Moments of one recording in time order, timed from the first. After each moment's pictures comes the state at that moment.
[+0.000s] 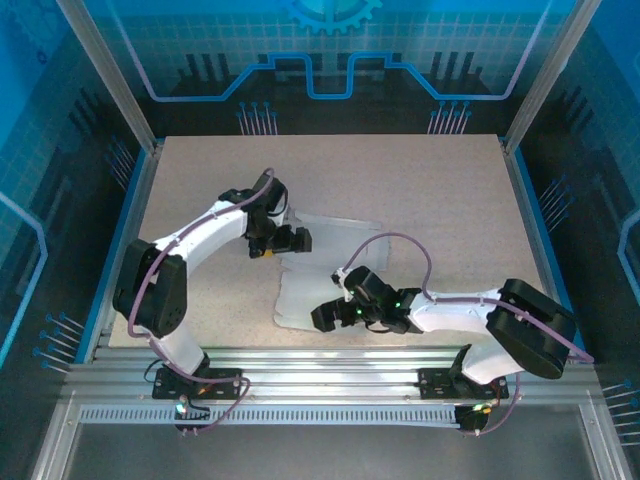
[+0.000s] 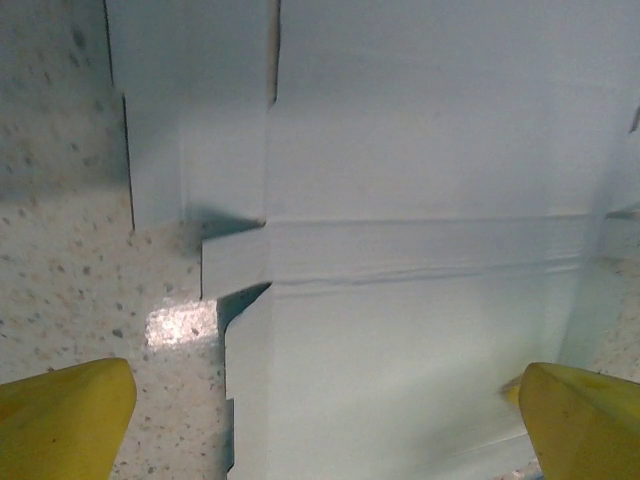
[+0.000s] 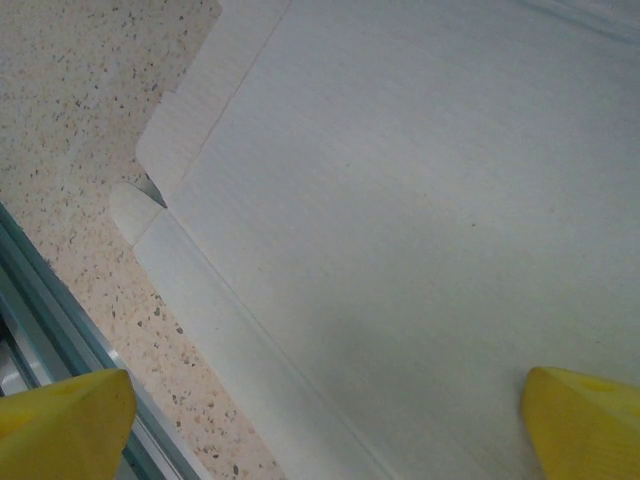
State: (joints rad) left arm -0.39 1.70 1.23 -0.85 0.28 -0.46; right arm 0.96 1.42 0.54 0.06 -0.14 0.62
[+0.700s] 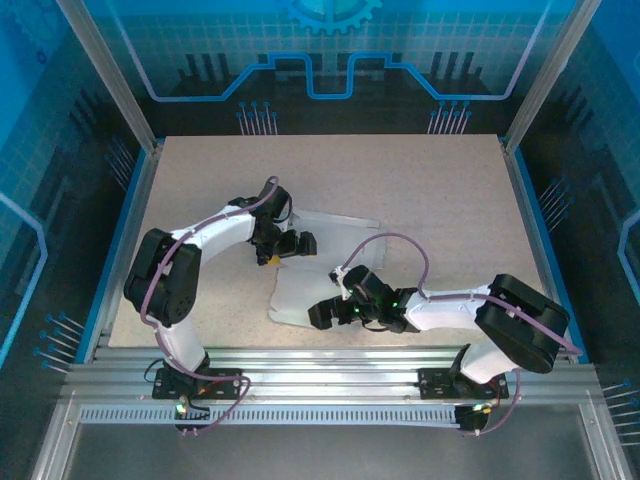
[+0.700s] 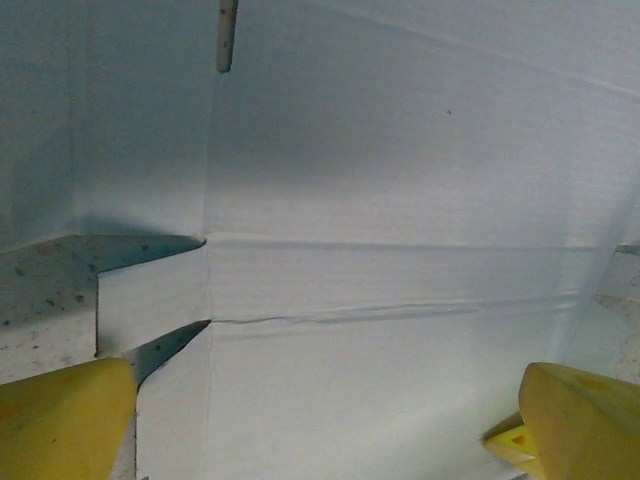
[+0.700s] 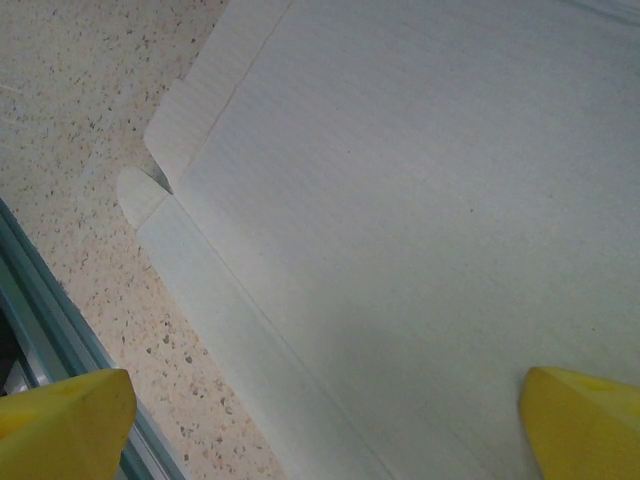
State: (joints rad) left arm -0.39 1.79 1.19 -0.71 0.32 -0.53; right arm 0.95 1.48 0.53 0.17 -0.16 0.64
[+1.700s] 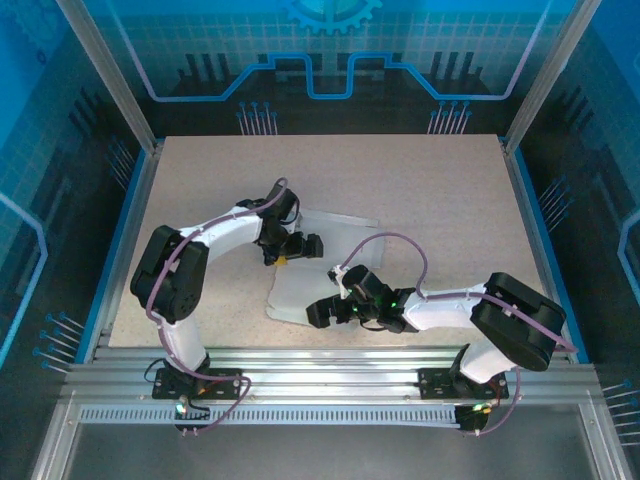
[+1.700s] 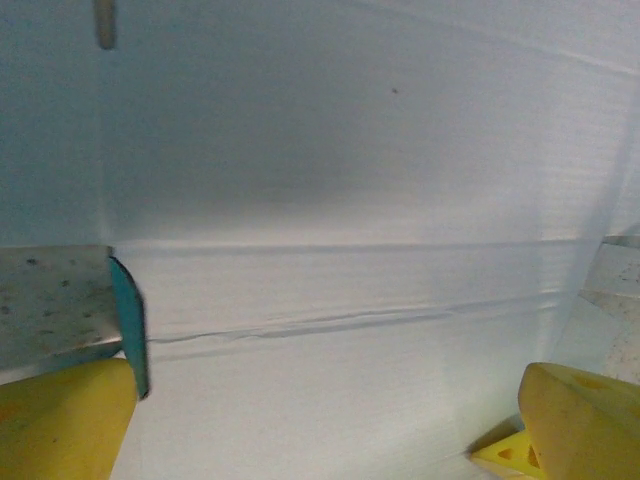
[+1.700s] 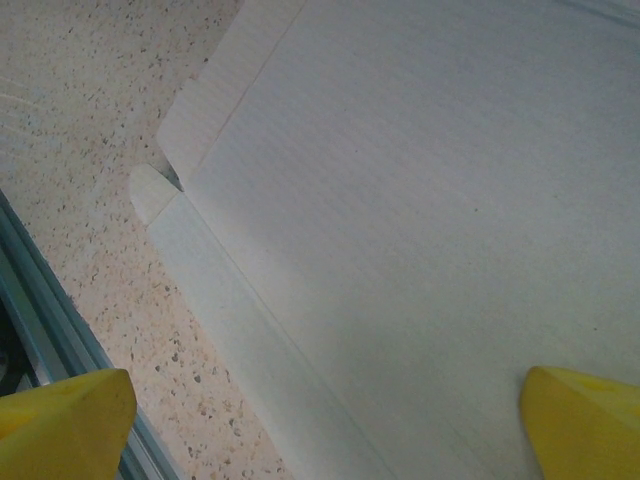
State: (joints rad) left arm -0.43 1.82 1.20 -0.67 0.34 -0.52; right arm 0.95 1.50 0.53 0.22 -0.16 0.64
